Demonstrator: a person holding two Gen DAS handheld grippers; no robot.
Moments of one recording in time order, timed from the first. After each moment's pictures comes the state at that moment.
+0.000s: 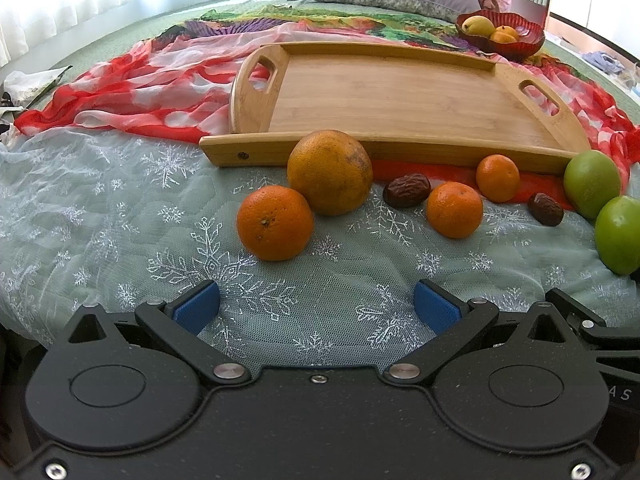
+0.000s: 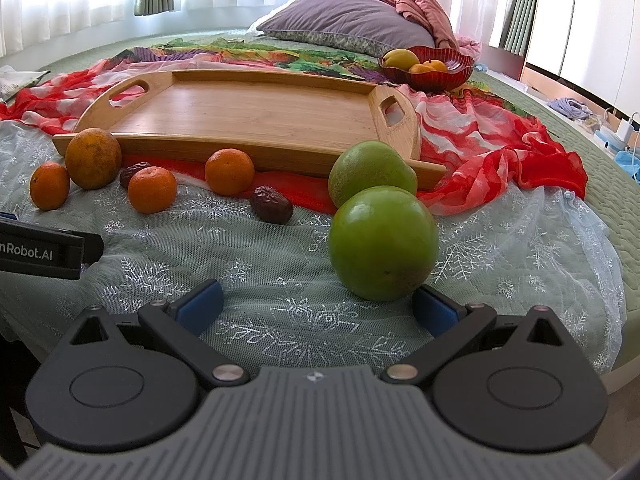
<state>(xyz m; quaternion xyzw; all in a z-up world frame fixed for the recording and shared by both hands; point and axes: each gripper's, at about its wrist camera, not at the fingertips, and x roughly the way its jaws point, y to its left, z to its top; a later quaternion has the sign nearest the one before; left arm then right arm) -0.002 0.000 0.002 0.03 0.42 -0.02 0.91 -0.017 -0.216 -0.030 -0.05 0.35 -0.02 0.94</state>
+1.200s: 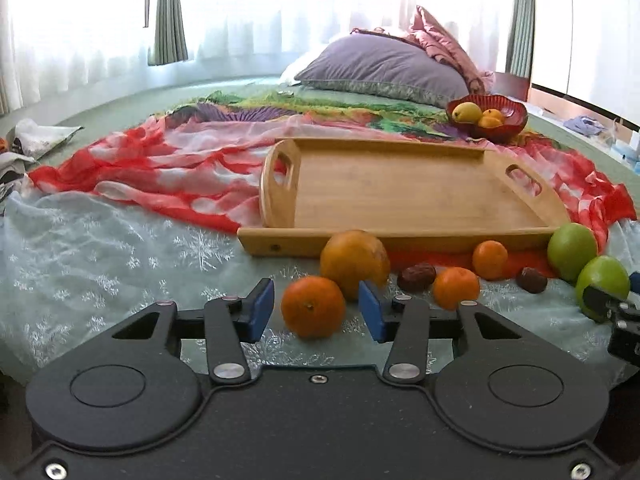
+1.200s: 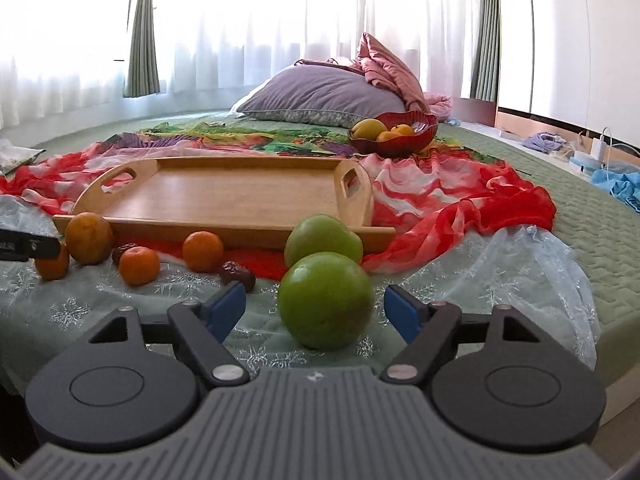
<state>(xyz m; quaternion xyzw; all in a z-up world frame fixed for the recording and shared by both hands) -0.025 0.030 0.032 0.01 0.28 -0.04 0.96 -0.039 -0.243 -0.012 -0.02 0.22 -0.04 0.97</state>
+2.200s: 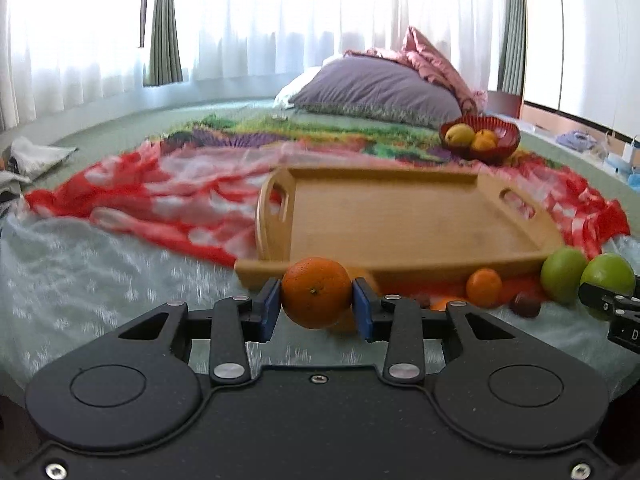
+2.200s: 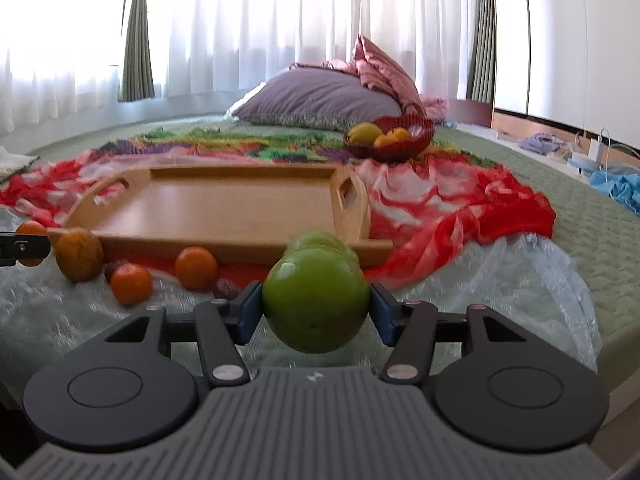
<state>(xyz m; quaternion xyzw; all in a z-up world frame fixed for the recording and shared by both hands) -0.020 0.028 0.048 0.01 0.25 -0.05 0.97 -0.030 -0.244 -0.005 -0.01 0.21 -0.04 0.98</state>
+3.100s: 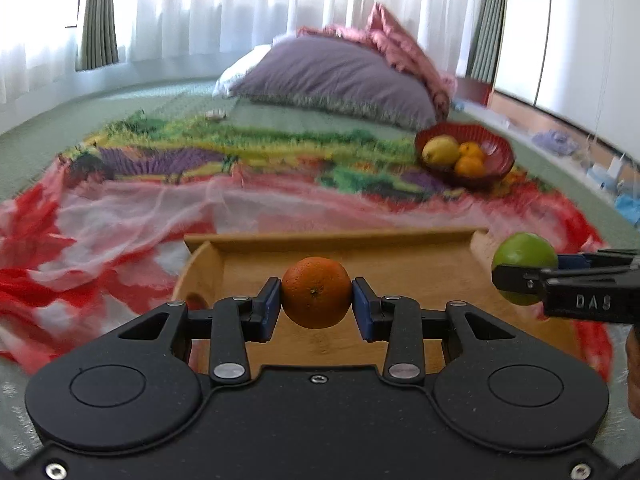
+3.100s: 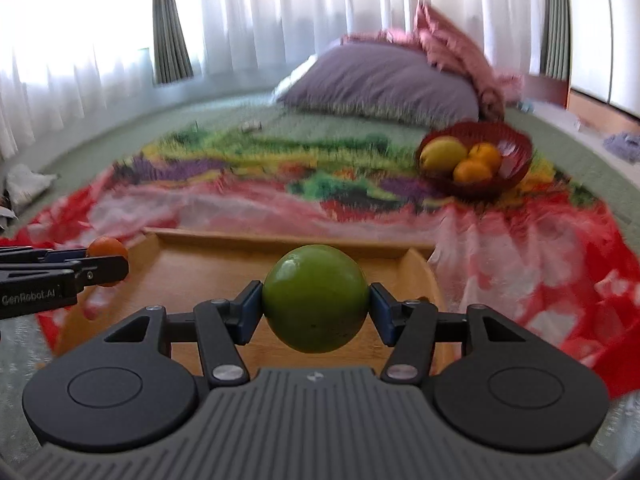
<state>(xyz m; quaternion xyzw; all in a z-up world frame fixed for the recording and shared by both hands) 0.190 -0.008 0.080 0.01 0.31 -0.12 0.94 0.182 -0.253 0.063 0.02 0.30 0.05 0.95</state>
